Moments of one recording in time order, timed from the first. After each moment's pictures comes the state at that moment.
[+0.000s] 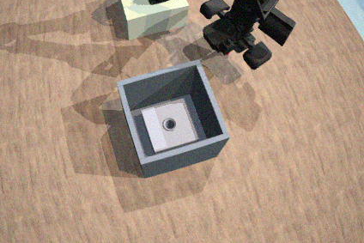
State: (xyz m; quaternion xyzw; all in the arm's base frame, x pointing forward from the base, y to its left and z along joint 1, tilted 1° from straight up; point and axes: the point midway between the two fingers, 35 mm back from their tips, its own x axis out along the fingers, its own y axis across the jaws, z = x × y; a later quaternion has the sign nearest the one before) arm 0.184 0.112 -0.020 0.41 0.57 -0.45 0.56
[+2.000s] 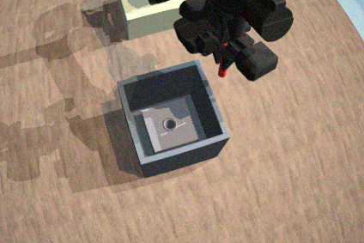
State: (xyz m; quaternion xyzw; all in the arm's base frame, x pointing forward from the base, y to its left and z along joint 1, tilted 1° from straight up) arm 0.282 0.012 0.139 0.49 0.46 -0.41 0.62
